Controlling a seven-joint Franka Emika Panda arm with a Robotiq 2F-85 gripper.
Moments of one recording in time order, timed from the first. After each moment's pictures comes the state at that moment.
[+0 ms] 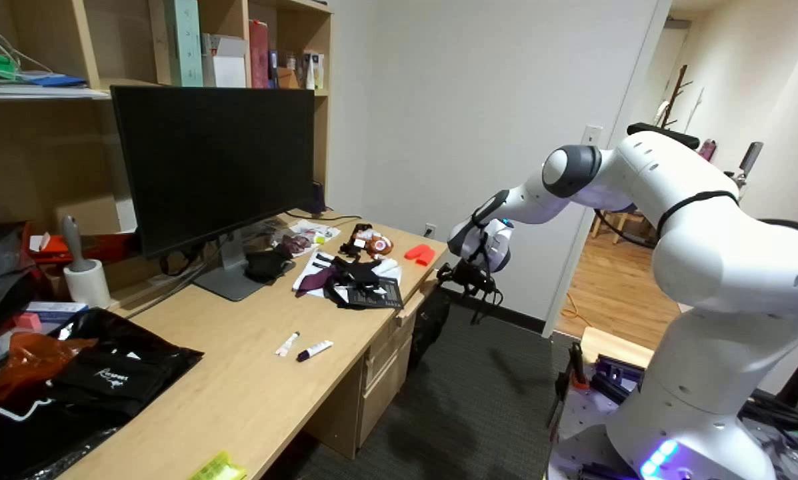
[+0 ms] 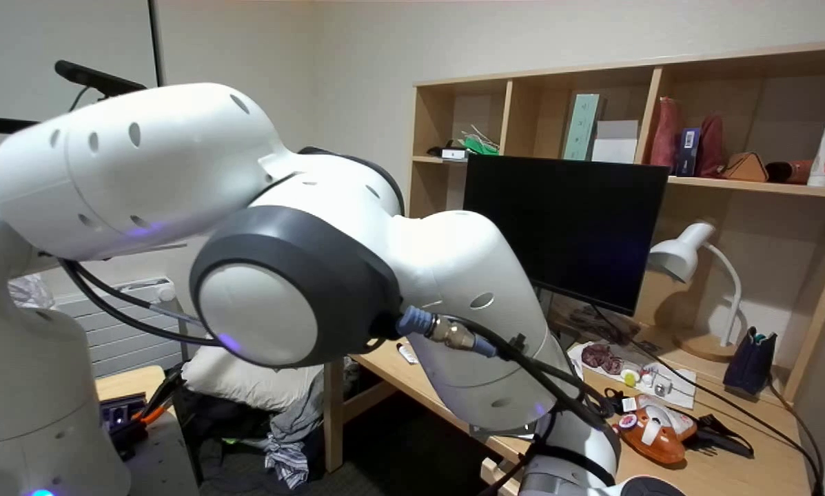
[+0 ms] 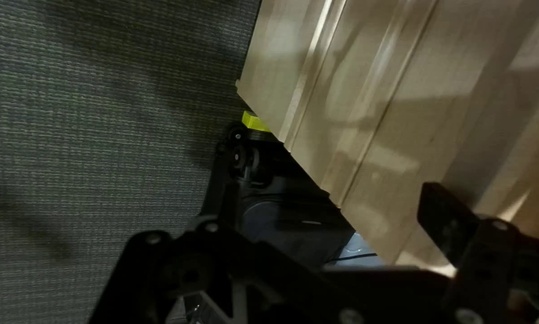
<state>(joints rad) -0.90 1.27 0.21 -1.41 0.39 2.92 -0.04</state>
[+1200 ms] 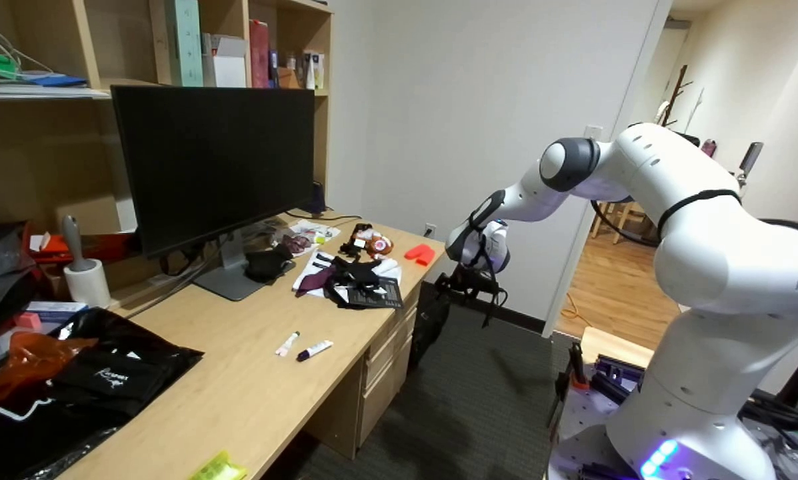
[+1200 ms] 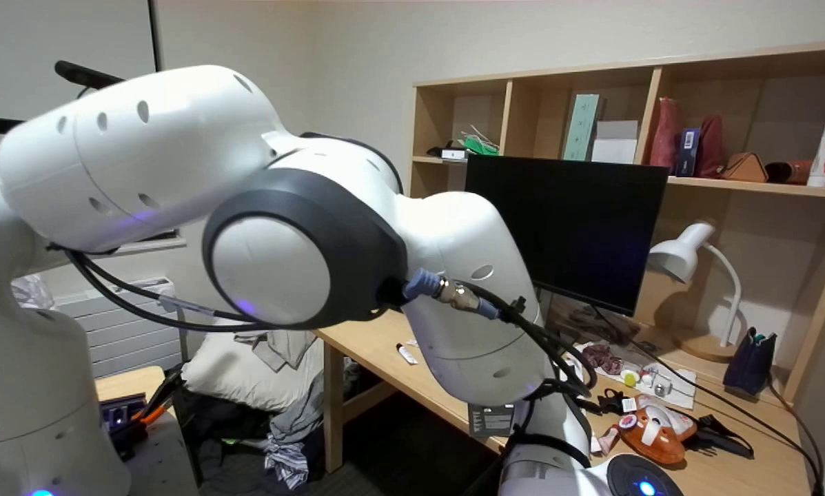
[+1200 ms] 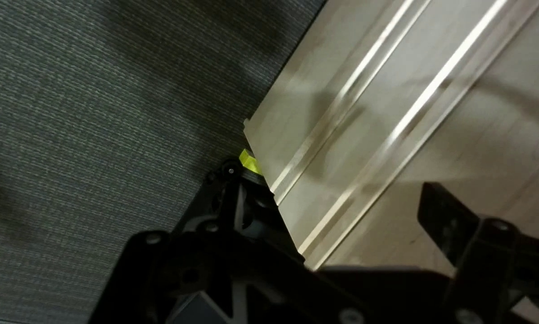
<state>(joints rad) -0.86 1.21 0.17 -1.52 0.29 2.86 -0.19</state>
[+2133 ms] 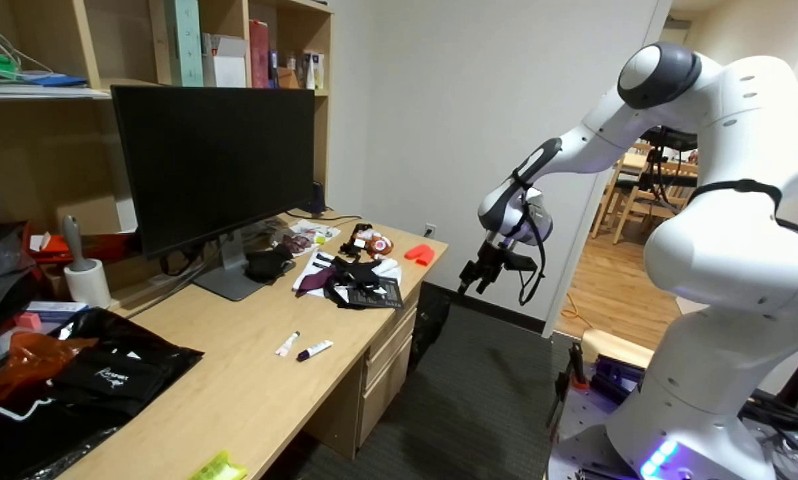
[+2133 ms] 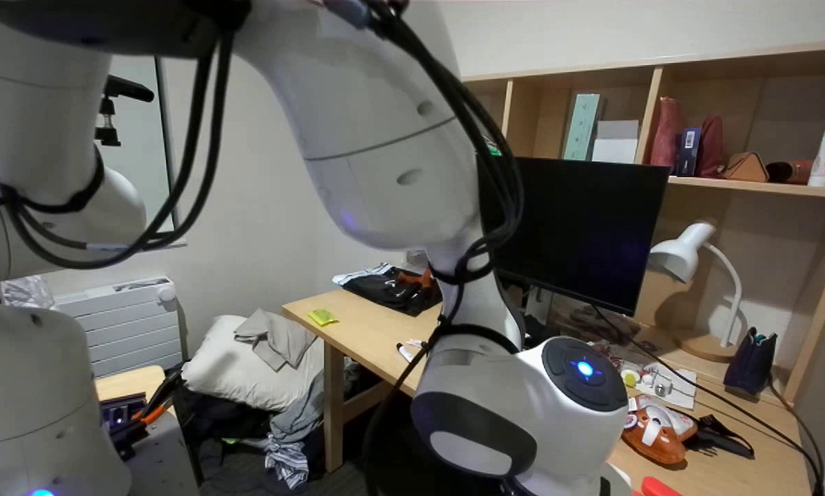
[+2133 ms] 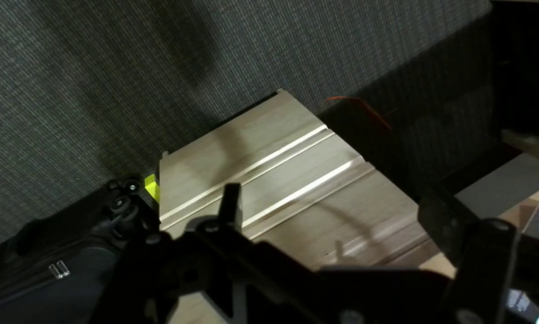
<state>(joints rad) -1.17 0.70 0.43 -2.18 0.15 2.82 -0.60</state>
